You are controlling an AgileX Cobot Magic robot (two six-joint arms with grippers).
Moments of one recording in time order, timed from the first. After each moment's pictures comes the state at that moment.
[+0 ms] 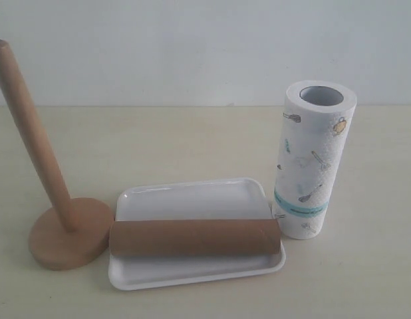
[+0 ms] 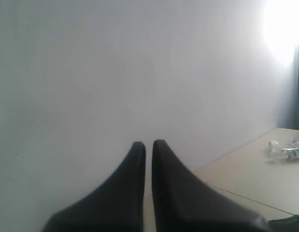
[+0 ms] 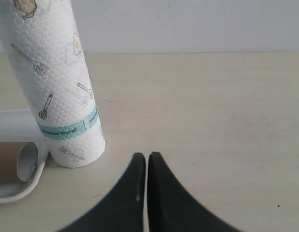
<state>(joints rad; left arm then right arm) -0.78 0.28 -1.10 0.02 0.70 0.02 0.10 0.00 0.00 0.05 0.34 0.00</state>
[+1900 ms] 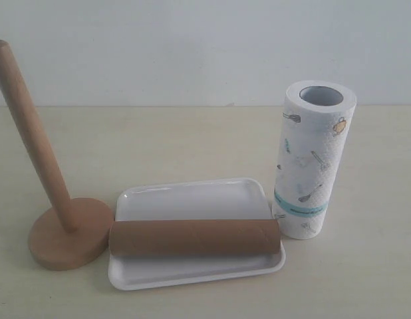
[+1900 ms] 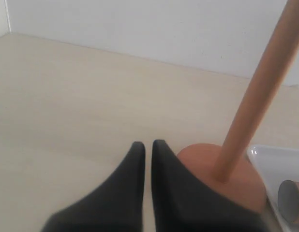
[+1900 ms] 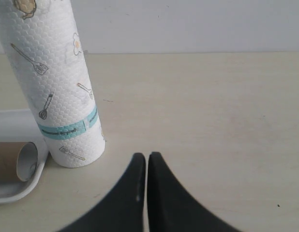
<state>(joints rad) -0.01 0.00 0.00 0.27 0.33 -0.45 0.10 0.00 0.00 0.05 0.34 0.00</state>
